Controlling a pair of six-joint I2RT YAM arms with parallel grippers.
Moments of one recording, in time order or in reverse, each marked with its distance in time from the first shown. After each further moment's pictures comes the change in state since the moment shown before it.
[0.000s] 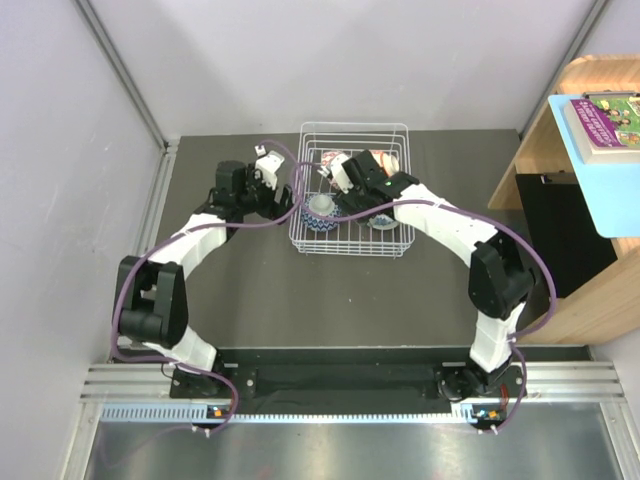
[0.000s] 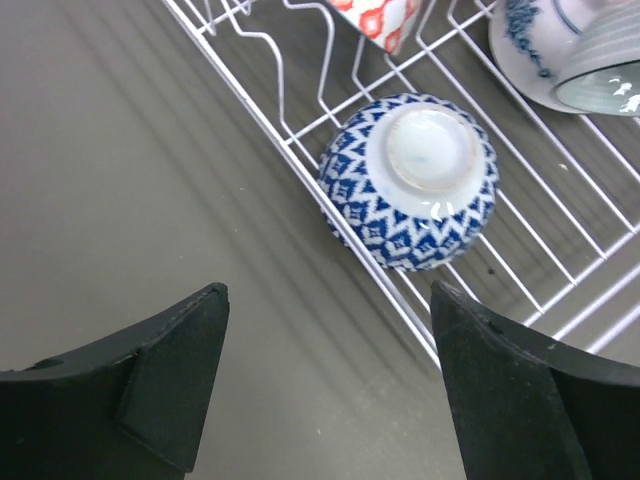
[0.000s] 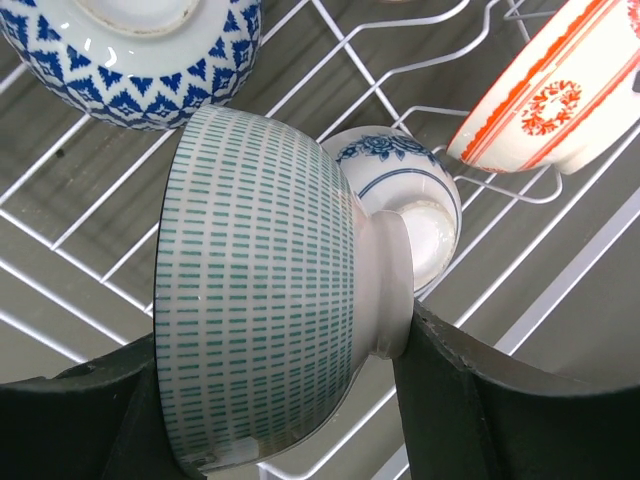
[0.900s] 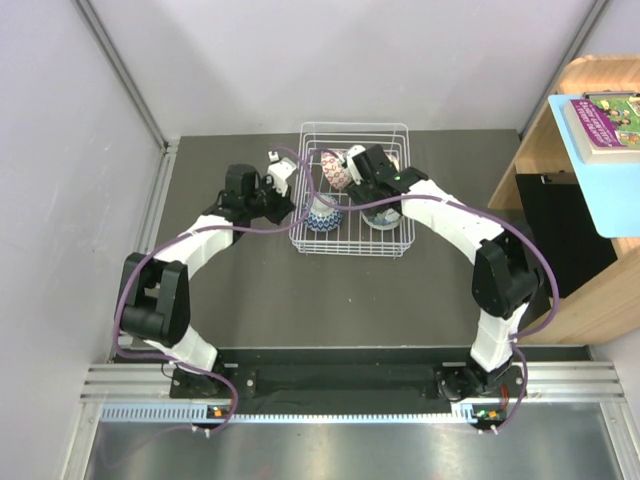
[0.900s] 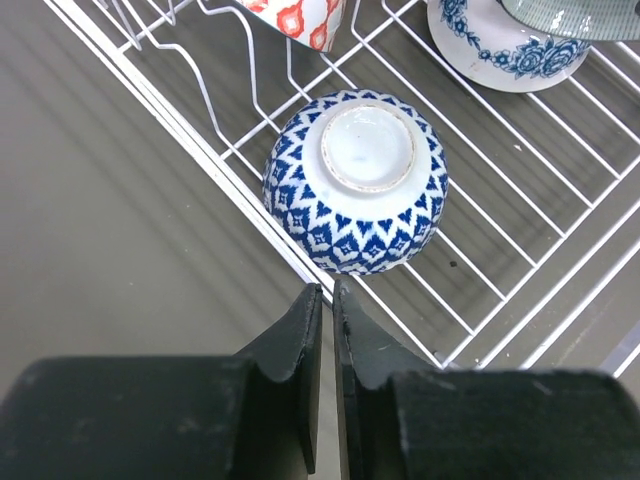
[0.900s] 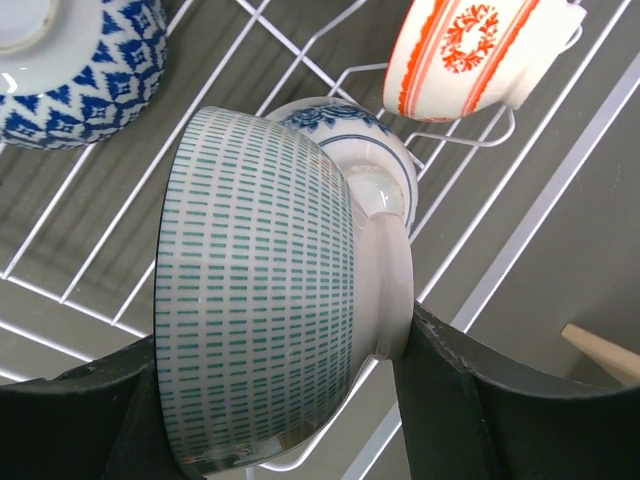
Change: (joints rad) left arm -0.055 0.039 0.000 0.006 0.043 0.033; right arm -0.056 -0.020 0.000 -0.016 0.059 0.125
